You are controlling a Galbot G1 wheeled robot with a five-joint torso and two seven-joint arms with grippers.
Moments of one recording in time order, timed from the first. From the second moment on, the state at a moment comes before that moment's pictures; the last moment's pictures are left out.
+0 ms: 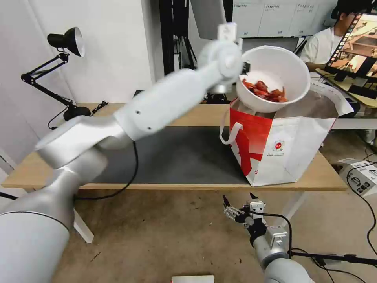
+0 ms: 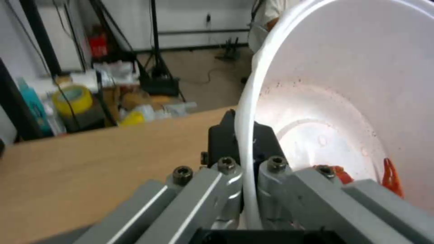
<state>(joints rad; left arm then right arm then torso) -0.36 -1.48 0.66 -1.29 -1.57 0.44 -0.80 -1.49 0.91 0.10 2.18 0.51 -0.14 0.54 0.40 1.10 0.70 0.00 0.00</state>
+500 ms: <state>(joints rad) -0.34 -1.41 0.80 -1.40 -1.45 0.40 -0.68 -1.49 0.91 0.10 2.18 0.51 -0.14 0.54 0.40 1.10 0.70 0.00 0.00</state>
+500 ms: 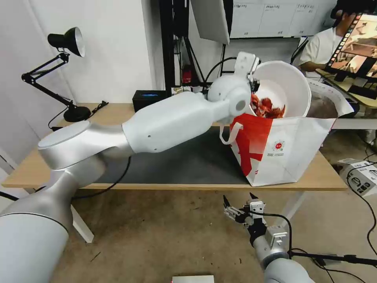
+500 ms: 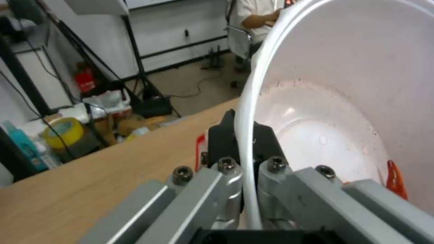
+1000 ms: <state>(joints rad) -0.33 -1.40 0.79 -1.46 -1.62 0.43 -0.69 -1.49 0.91 0.10 2.18 0.51 -0.14 0.54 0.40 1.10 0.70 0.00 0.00</state>
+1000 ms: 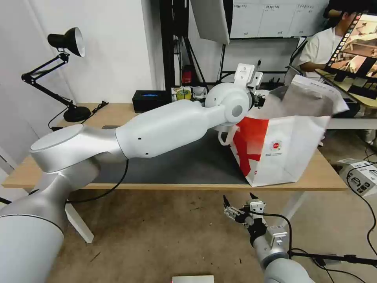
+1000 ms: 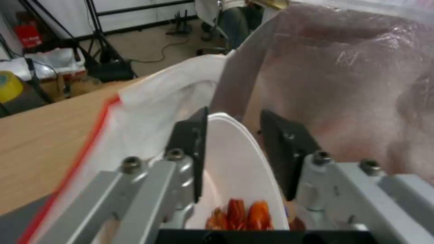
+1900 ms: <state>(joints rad) -0.05 -0.87 0.62 -1.76 -1.32 0.05 -0.47 -1.49 0.91 0.10 2.18 0.51 -0.14 0.54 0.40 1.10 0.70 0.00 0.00</state>
